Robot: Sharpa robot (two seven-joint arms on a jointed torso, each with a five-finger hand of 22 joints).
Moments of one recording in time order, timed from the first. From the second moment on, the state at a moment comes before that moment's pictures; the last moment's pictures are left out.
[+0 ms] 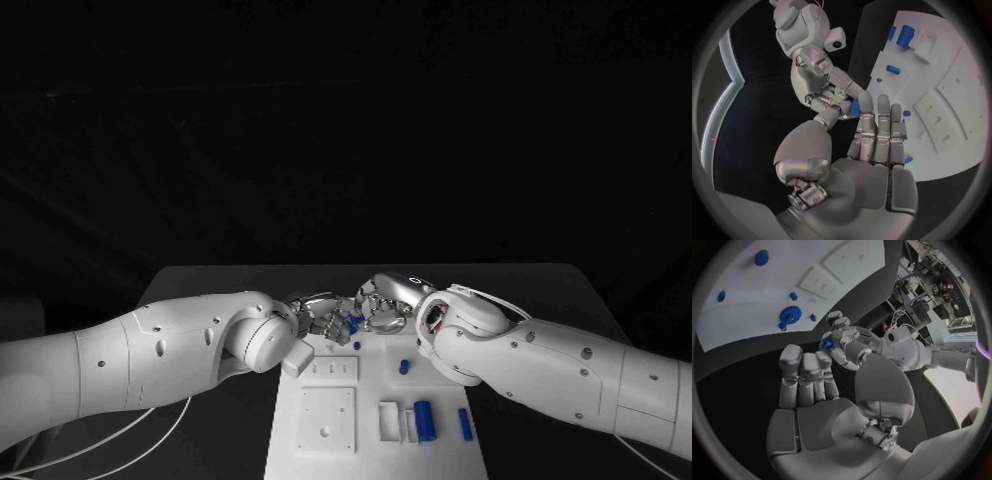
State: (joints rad) left arm 1.33 -0.67 -0.21 1.38 -0.14 -0.26 -0.14; left_hand 0.89 -0.02 0.57 -0.29 0.65 0.99 0.14 0.39 0.80 1.33 0.00 0.52 0.69 0.99 0.03 0.74 0.66 0.01 0.67 -0.06 0.61 1.26; right arm 1.23 -0.50 -0.07 1.34 -1.43 -0.31 -0.18; right_hand 1.01 -0.12 0.73 -0.26 0.15 0.98 0.05 0.37 0.50 1.12 -0.02 1.08 1.20 1.31 -0.13 1.22 1.04 0.21 1.25 -0.08 1.06 1.31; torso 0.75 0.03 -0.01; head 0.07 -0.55
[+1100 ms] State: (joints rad) left arm 1.32 -0.67 -0.21 1.38 -0.17 -0.25 -0.14; left_hand 0.89 -0.11 0.59 -0.22 0.52 1.00 0.12 0.32 0.88 1.29 0.00 0.52 0.69 0.95 0.05 0.76 0.63 0.01 0.63 -0.05 0.62 1.28; right arm 1.22 -0.50 -0.07 1.33 -1.43 -0.31 -0.17; right_hand 1.01 -0.12 0.72 -0.26 0.15 0.98 0.05 0.37 0.50 1.13 -0.03 1.08 1.20 1.31 -0.13 1.22 1.05 0.21 1.25 -0.07 1.06 1.31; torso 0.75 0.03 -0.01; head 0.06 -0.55
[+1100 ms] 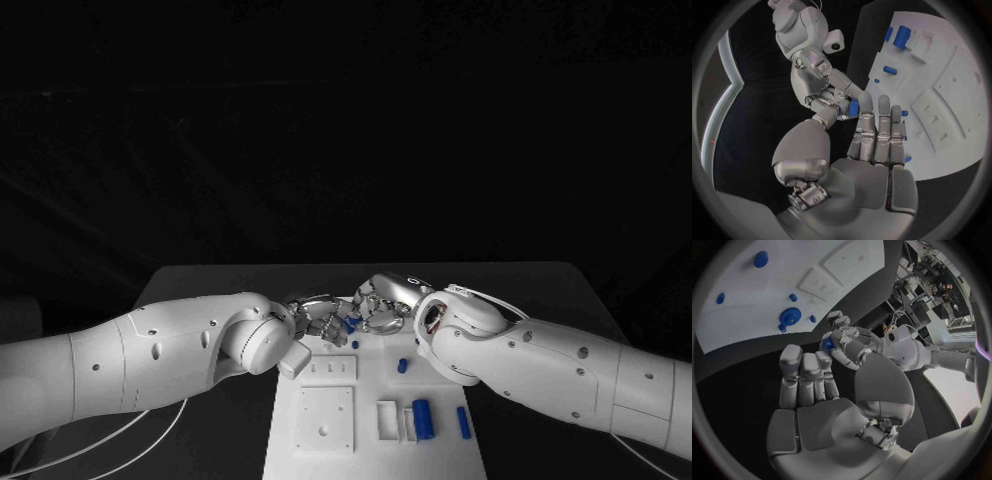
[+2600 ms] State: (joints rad) left arm 1.32 -0.68 -0.21 1.37 -0.19 -0.24 -0.13; left_hand 0.87 0.01 0.61 -0.27 0.53 1.02 0.12 0.30 0.90 1.33 -0.03 0.53 0.68 0.98 0.02 0.81 0.62 0.01 0.65 -0.06 0.64 1.27; right arm 1.22 -0.51 -0.07 1.30 -1.37 -0.30 -0.15; right_hand 0.93 -0.18 0.65 -0.23 0.23 0.90 0.13 0.28 0.48 1.06 0.03 1.05 1.18 1.26 -0.09 1.17 1.03 0.20 1.20 -0.06 0.99 1.30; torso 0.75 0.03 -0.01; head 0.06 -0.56
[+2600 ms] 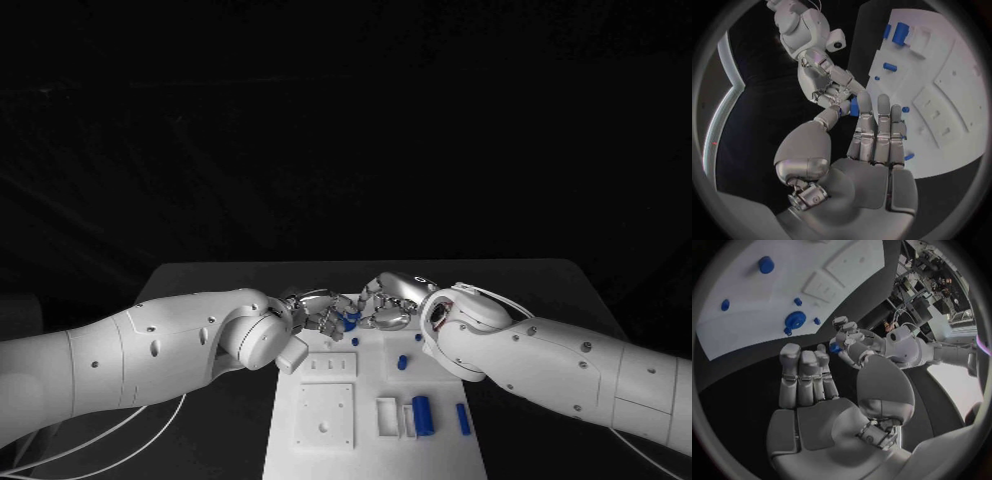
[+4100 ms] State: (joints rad) left arm 1.32 -0.67 -0.24 1.28 -0.73 -0.17 -0.40; left_hand 0.89 -0.01 0.61 -0.27 0.52 1.06 0.09 0.24 0.90 1.43 -0.10 0.95 0.97 1.17 -0.15 1.24 0.79 0.07 1.02 -0.16 1.09 1.31; right arm 1.26 -0.61 -0.05 1.14 -1.07 -0.43 -0.07; right_hand 0.92 -0.18 0.62 -0.20 0.30 0.82 0.15 0.25 0.49 1.02 0.05 1.06 1.14 1.23 -0.06 1.14 1.02 0.19 1.17 -0.04 0.95 1.30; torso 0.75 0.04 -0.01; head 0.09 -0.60
